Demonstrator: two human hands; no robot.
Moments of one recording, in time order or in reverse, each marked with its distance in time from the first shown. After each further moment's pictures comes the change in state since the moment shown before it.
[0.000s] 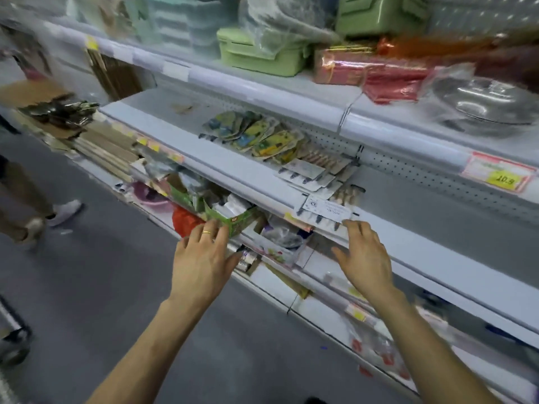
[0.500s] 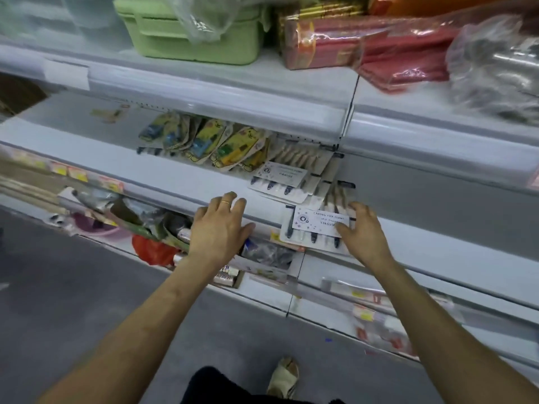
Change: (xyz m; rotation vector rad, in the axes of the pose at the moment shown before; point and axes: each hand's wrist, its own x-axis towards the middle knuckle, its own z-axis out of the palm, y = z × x) left_hand 0.212 0.019 0.097 -0.059 -0.100 0.335; right_hand 0.128 0.036 0.054 0.332 -0.017 0.443
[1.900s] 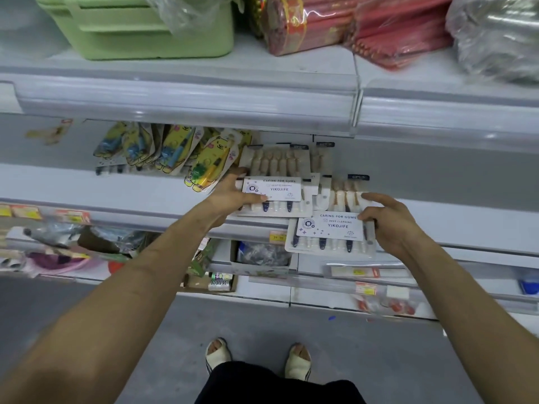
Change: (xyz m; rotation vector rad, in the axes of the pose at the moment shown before) left_hand 0.136 -0.020 0.050 -1.206 -0.534 -0.233; right_hand -0.003 0.007 -0.020 0.940 0.092 0.541
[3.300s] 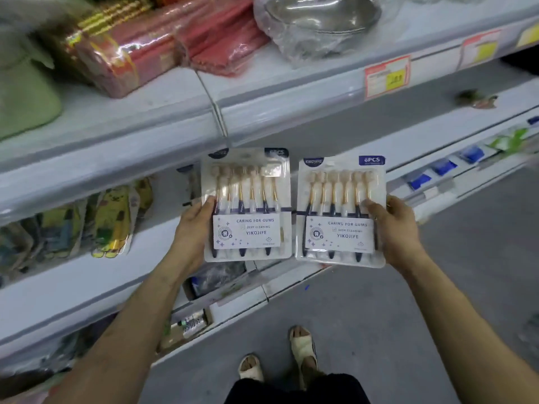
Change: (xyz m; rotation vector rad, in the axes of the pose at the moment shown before) left_hand -0.032 0.033 0.078 -0.247 -0.216 0.024; right_hand -0.124 0.065 -0.091 0.055 0.665 -0.217
